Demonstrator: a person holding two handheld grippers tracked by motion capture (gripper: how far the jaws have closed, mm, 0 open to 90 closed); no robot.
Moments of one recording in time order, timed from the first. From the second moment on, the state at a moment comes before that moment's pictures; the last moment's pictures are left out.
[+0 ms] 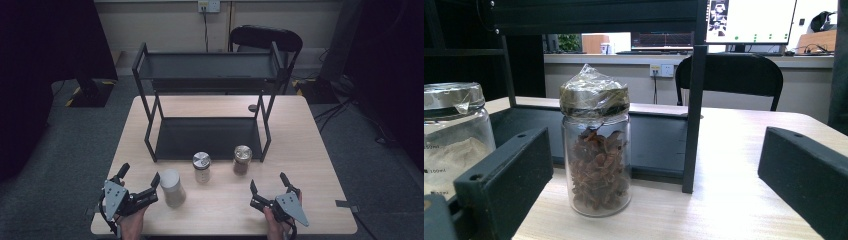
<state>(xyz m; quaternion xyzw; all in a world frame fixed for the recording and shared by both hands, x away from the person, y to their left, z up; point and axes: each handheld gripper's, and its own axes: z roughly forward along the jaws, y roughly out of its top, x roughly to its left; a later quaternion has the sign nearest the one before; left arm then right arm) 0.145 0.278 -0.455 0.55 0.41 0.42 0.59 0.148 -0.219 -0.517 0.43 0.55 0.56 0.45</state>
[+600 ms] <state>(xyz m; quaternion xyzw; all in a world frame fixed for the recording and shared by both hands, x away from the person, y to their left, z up) 0.145 0.274 -0.439 0.57 0.39 0.40 0.60 0.148 -0.218 -0.517 0.43 0.55 0.56 0.45</state>
